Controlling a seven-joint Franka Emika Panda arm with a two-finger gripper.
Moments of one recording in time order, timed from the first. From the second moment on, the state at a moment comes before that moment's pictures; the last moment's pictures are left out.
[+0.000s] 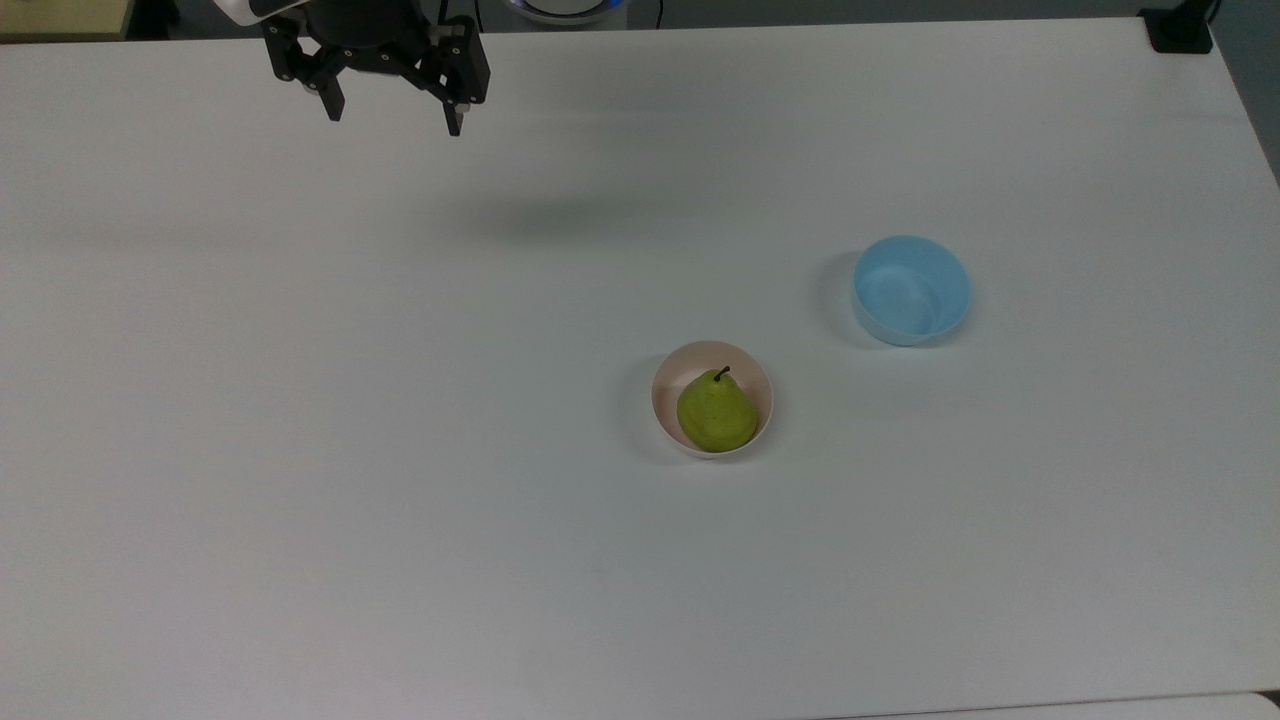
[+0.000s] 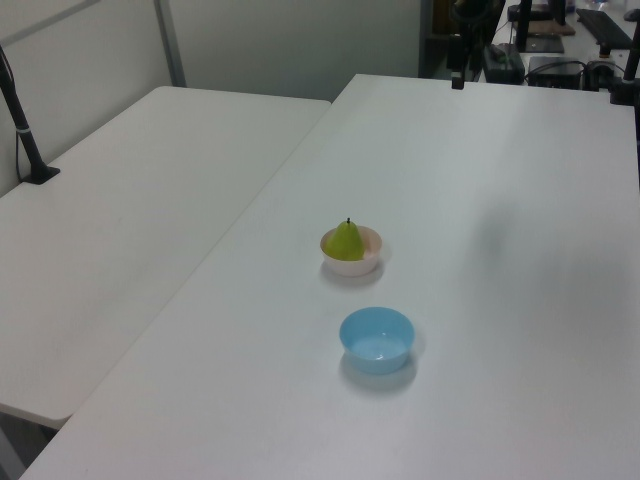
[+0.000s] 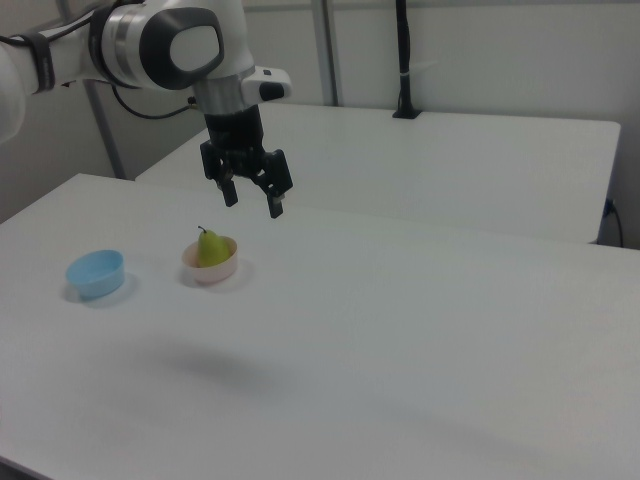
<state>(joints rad) 0.04 0.13 -0.17 -1.55 -0.02 1.69 -0.03</state>
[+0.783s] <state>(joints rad) 0.29 0.33 -0.15 -1.51 0.02 1.92 0.11</state>
